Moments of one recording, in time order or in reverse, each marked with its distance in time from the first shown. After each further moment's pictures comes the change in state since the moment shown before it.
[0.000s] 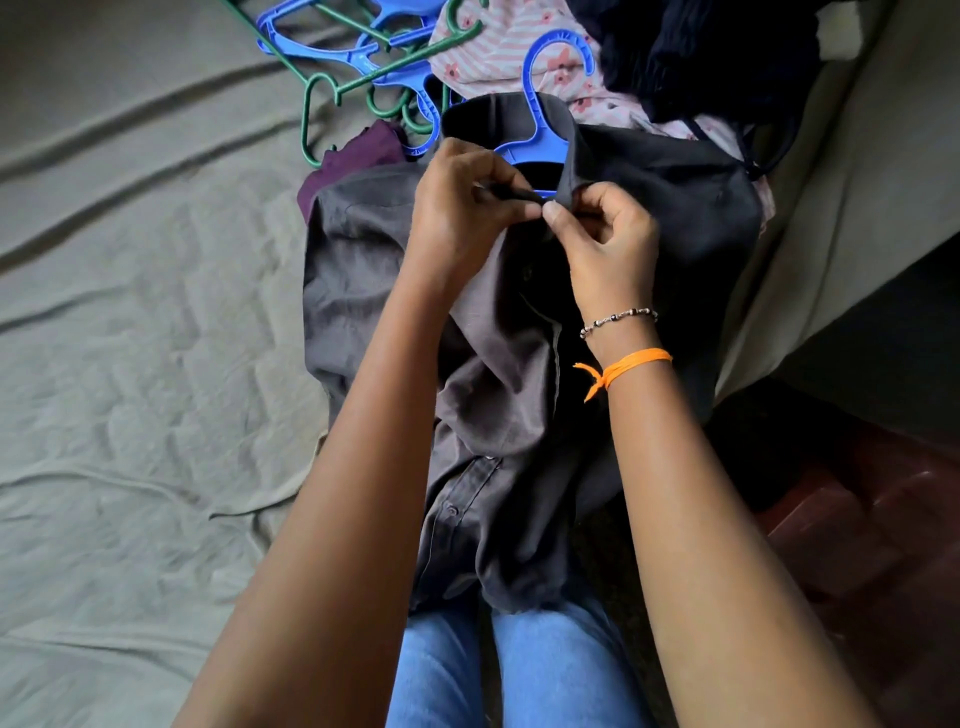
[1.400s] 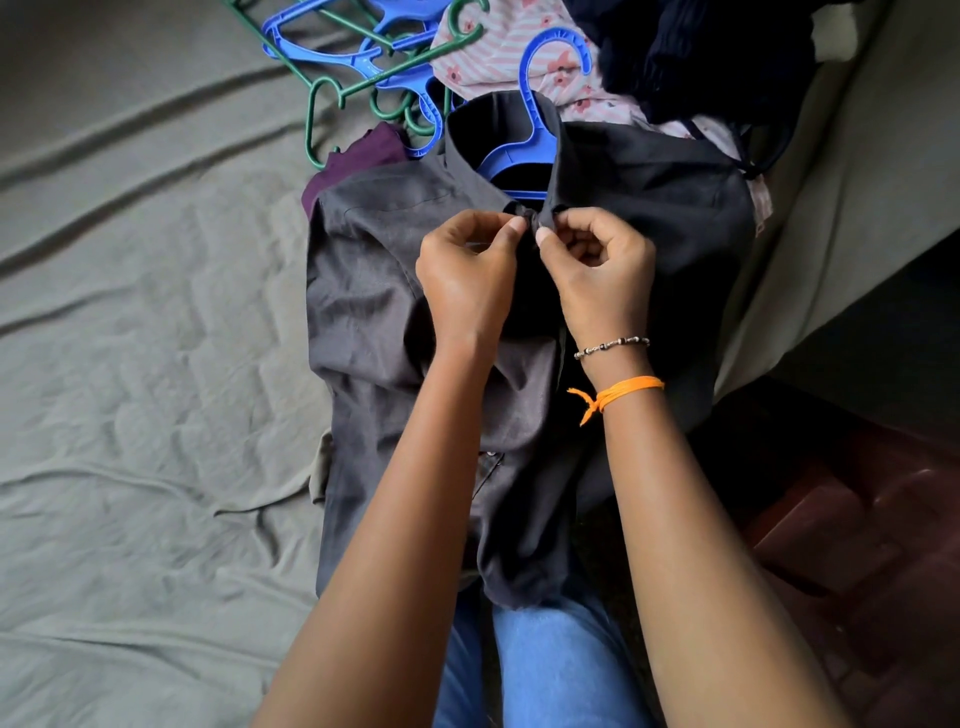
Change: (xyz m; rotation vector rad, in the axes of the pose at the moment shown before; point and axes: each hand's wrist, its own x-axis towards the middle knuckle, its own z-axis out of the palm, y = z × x) left_hand -0.054 0.025 0.021 -0.271 0.340 -0.375; right_hand -0.025 -0.005 0.000 -0.075 0.060 -0.008
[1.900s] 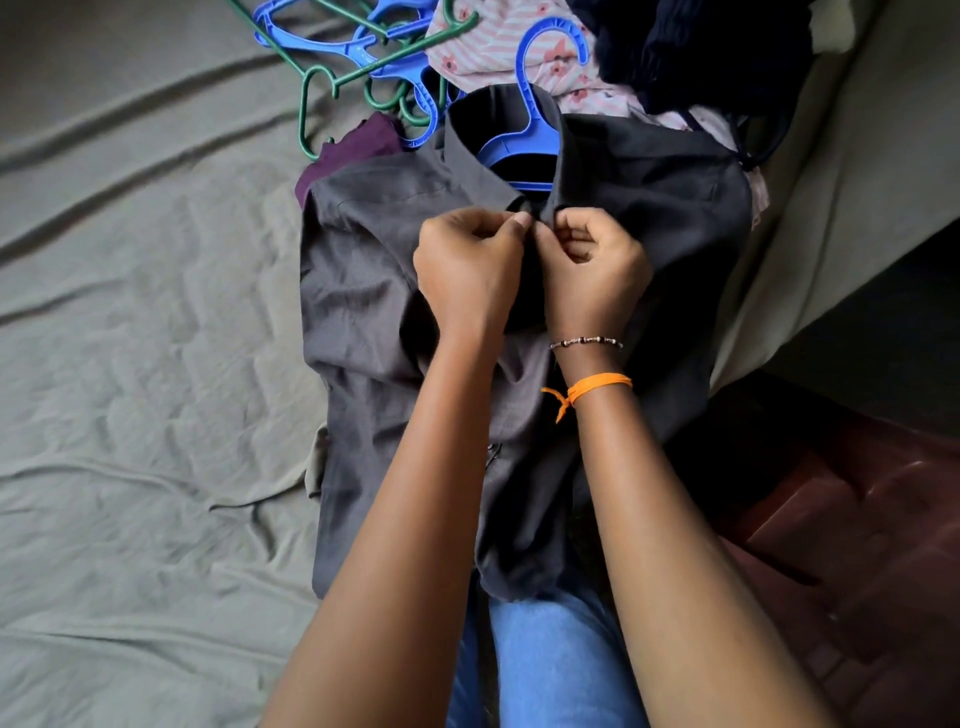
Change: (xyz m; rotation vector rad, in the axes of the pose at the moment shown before) left_hand -0.001 0.004 0.004 0.155 0.022 -0.065; right_hand -0.007 0.005 0.012 -0.132 0.160 -0.025
